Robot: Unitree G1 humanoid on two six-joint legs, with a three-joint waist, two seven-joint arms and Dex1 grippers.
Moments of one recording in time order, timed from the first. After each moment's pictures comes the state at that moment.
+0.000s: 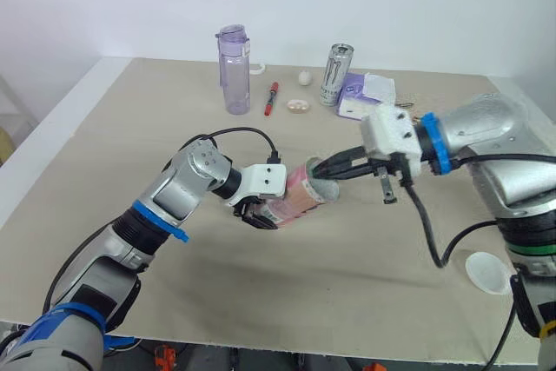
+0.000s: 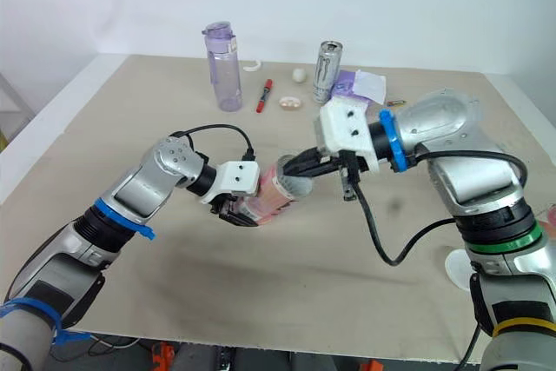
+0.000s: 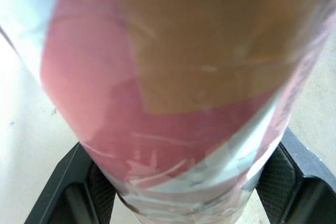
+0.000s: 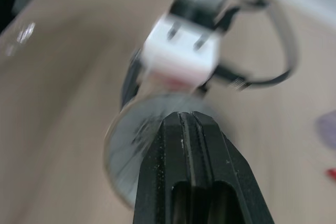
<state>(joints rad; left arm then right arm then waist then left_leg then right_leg) -0.87 0.49 -0.52 0.11 0.08 0.44 -1.33 -0.85 -0.87 0.29 -0.12 0.33 0.32 1.40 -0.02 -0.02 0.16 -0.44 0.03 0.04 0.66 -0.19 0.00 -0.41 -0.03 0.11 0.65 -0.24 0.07</state>
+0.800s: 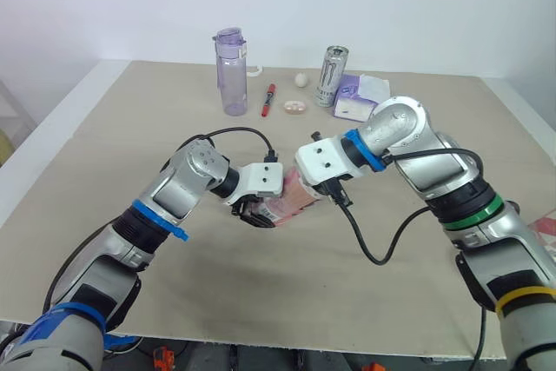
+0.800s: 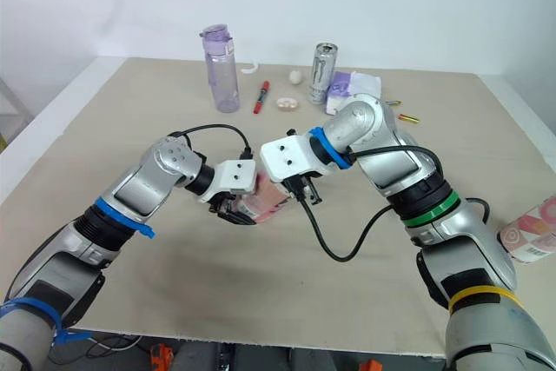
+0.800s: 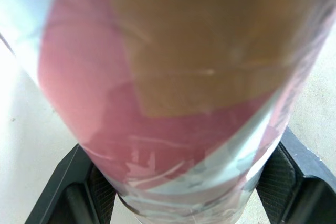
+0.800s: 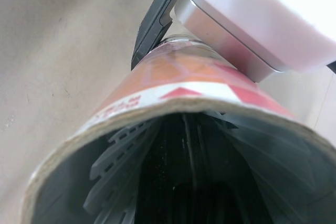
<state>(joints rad) -0.87 0.48 -0.51 0.14 0.08 0.44 -1.33 -1.03 -0.65 0.49 0.09 -0.02 0.16 1.51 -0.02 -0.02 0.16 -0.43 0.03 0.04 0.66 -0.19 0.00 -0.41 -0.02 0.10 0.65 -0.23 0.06</state>
